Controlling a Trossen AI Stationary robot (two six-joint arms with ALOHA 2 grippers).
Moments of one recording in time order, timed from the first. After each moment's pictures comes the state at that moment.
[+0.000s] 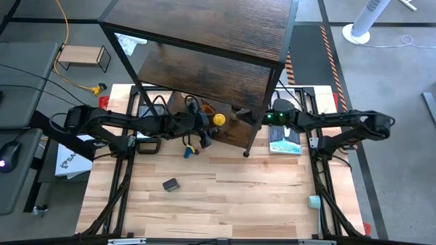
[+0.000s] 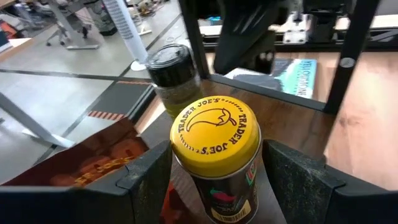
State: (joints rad) left arm 0.02 1.41 0.93 0.06 -0.42 0.06; right arm -0.31 1.31 0.57 0.54 -0.14 1.39
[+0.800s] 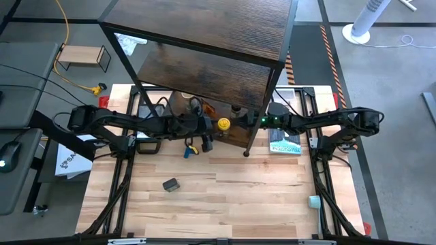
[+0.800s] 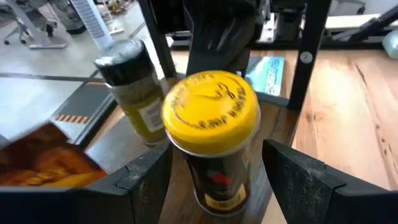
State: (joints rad) left arm 0.02 1.46 0.93 0.10 -0.31 0.05; right arm -0.27 1.45 0.58 0.74 -0.20 1.36
